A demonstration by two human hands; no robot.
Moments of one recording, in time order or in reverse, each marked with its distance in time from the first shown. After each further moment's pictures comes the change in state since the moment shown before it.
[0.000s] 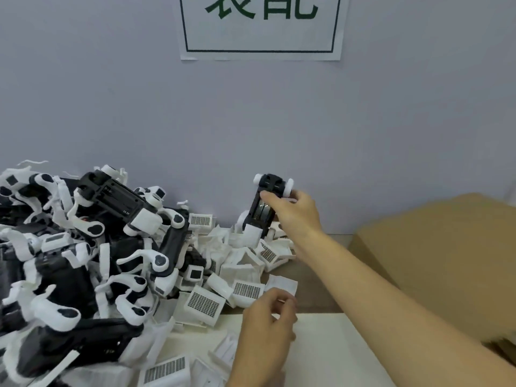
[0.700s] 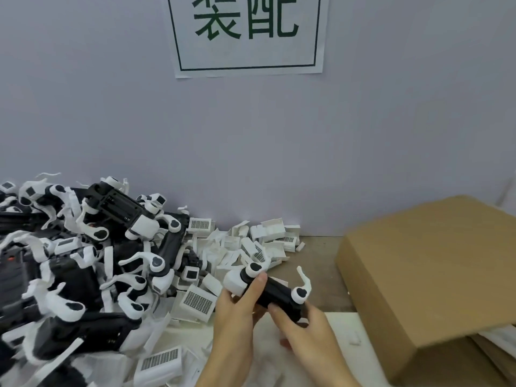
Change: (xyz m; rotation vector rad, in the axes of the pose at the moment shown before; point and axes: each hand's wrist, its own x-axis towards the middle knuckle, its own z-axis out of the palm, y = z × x) left_hand -0.039 0.011 0.005 -0.657 0.396 0.074; right_hand -0.124 0.091 -0.064 -0.038 -0.108 0.200
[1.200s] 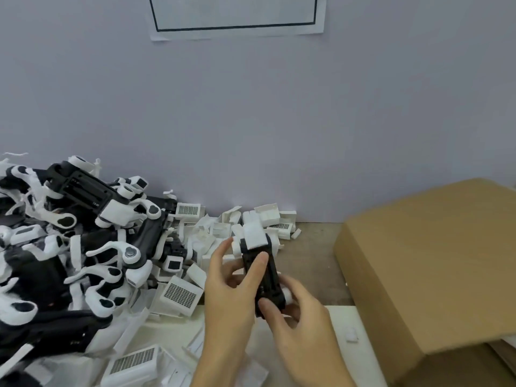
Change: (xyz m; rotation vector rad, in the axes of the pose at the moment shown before) left_hand 0.003 0.005 0.022 0.232 0.071 0.215; right_hand 0.011 0.006 -0.005 -0.129 -0.059 -0.272
